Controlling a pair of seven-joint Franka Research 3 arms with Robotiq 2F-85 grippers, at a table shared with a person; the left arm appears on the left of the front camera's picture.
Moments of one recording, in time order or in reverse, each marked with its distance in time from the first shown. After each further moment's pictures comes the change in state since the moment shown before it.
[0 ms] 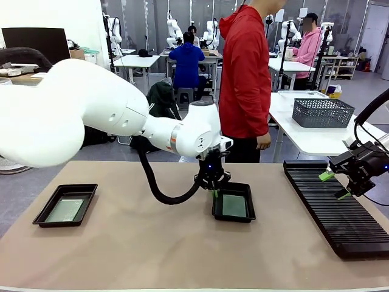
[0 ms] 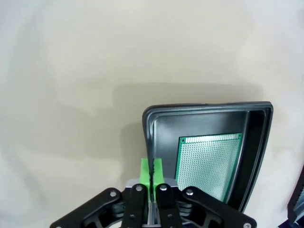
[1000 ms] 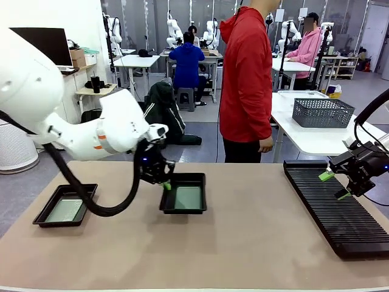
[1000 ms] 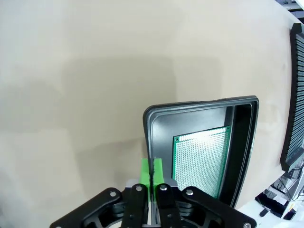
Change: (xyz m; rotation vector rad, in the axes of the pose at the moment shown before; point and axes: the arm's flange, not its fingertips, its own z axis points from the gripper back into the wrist) left arm -0.063 0.199 0.088 -0.202 -0.037 0.067; right arm 0.000 0.000 0.000 0.000 0.001 0.000
